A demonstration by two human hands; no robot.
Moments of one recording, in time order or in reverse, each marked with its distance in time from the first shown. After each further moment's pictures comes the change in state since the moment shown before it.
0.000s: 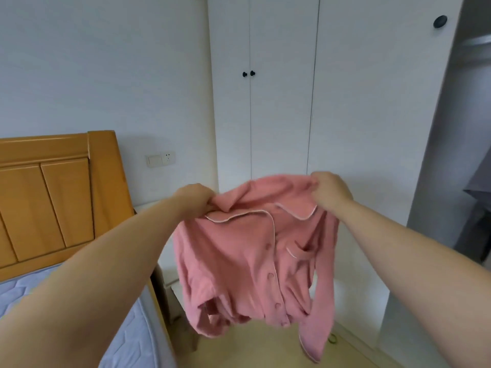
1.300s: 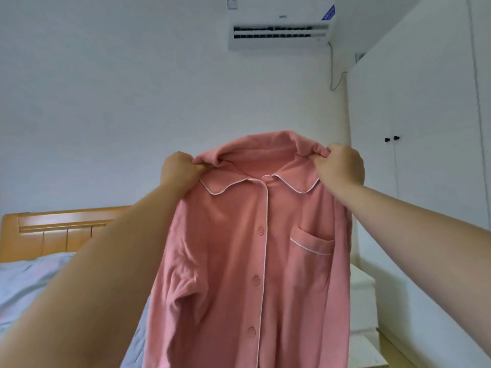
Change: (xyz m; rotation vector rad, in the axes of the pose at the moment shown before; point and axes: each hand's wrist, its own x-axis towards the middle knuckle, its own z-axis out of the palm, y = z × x) left_hand -0.264 -0.085 -0.329 0.085 0.828 -0.496; right_hand -0.083 -0.318 -0.081 0.616 0.370 -0.337
